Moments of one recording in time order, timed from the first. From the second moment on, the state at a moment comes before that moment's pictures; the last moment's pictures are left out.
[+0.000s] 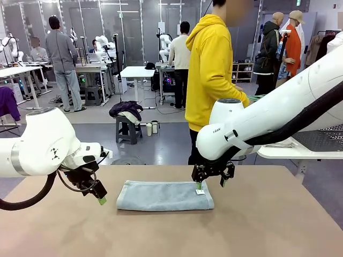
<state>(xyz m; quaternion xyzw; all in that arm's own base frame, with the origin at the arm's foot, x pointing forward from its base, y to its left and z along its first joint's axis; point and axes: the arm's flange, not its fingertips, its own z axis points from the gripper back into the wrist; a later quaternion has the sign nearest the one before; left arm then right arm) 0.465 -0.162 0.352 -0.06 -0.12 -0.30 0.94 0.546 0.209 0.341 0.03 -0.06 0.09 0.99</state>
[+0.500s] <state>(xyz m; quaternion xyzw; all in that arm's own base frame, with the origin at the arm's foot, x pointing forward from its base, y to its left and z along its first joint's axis) 0.404 -0.154 0.411 -0.01 -0.14 -0.34 0.93 0.563 0.215 0.346 0.03 -0.04 0.02 1.00</state>
